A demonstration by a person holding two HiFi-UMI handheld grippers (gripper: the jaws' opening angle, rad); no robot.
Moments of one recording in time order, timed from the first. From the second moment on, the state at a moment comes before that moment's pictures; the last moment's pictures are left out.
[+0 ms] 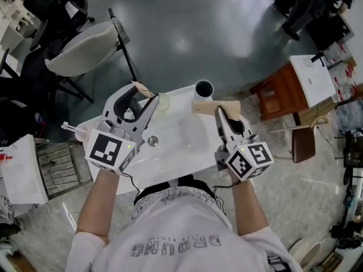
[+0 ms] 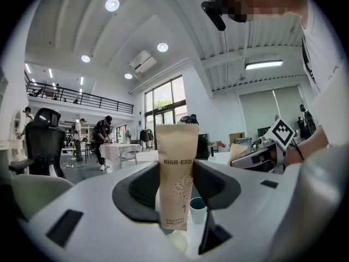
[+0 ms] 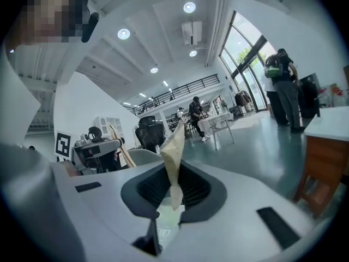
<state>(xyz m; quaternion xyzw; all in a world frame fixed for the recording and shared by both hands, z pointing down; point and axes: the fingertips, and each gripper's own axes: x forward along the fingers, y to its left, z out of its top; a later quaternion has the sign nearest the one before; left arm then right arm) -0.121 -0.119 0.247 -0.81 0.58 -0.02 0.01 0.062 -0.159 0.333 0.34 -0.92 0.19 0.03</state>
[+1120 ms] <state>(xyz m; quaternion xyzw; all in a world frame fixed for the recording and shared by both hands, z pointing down) -0.133 -0.123 0.248 -0.81 0.59 -0.01 0.01 0.040 -0.163 0.325 0.31 -0.93 0.18 0.04</state>
